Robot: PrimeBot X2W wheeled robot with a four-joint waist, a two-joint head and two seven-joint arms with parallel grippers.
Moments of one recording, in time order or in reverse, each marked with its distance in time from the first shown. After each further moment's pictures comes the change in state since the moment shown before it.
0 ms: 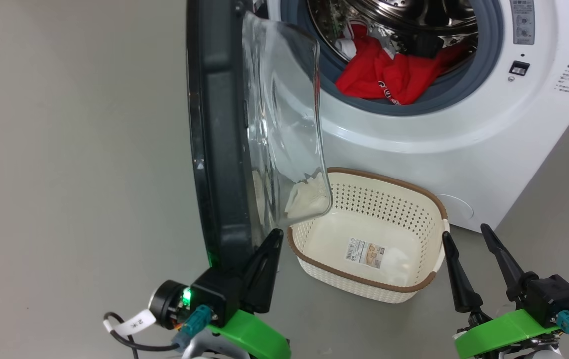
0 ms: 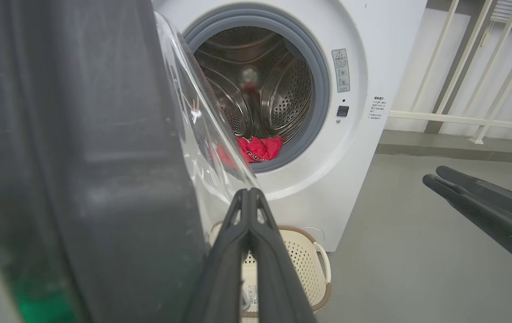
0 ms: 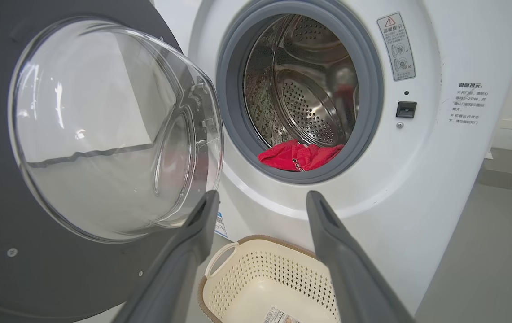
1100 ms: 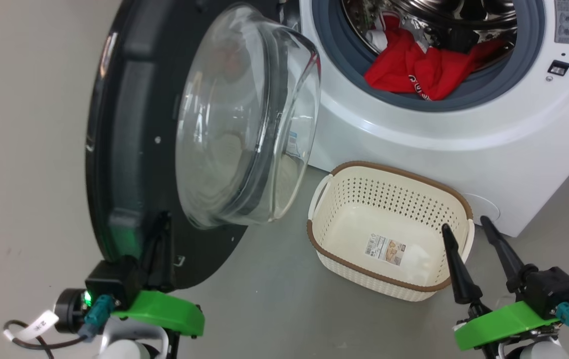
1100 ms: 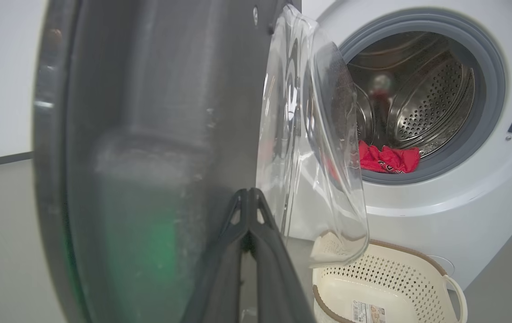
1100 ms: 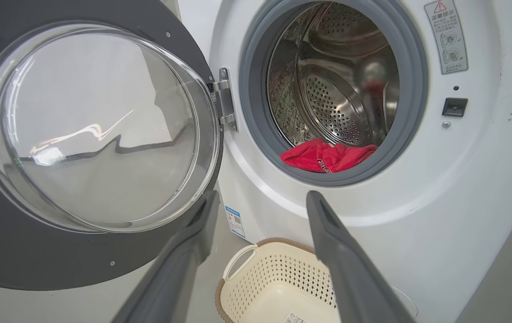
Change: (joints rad) left arm 0.006 0.102 0.203 0.081 -0.062 0.091 -0.098; right arm -0.022 0.000 0.003 0.009 -0.005 0.000 0.000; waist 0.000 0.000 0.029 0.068
